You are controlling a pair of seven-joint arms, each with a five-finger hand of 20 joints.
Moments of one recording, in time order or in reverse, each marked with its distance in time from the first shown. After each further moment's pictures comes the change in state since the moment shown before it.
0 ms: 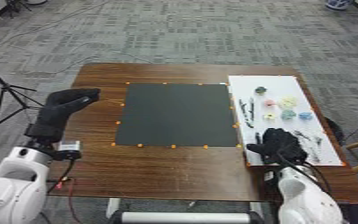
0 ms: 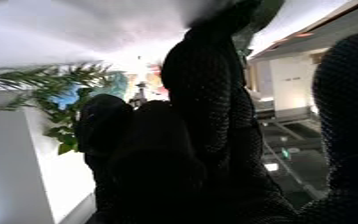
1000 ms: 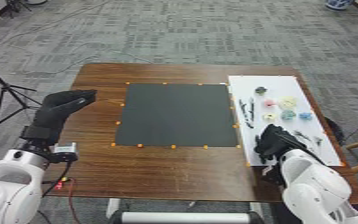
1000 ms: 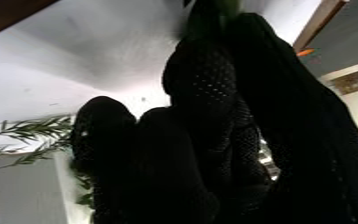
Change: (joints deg) left arm -1.1 -14.5 -6.8 -0.4 7.6 -12.7 -6.3; right arm 5.2 -3.7 4.0 -3.2 16.5 -18.3 6.7
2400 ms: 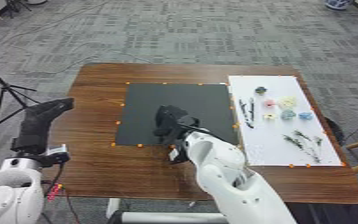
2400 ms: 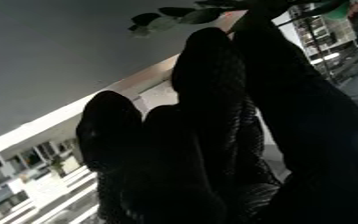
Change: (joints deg) left arm -0.6 7.1 6.8 10.0 -7.8 17.2 7.7; right arm 25.8 -13.8 -32.3 18.2 -4.4 7.2 -17.7
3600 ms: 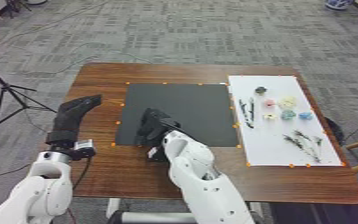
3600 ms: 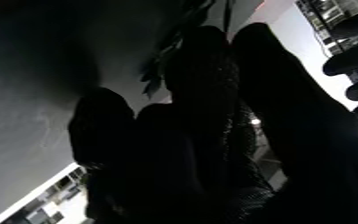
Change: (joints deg) left arm -9.7 -4.6 9.7 3.8 -1.0 -4.1 2.4; right arm -0.9 -17.3 6.4 16.5 -4.9 2.6 -4.4
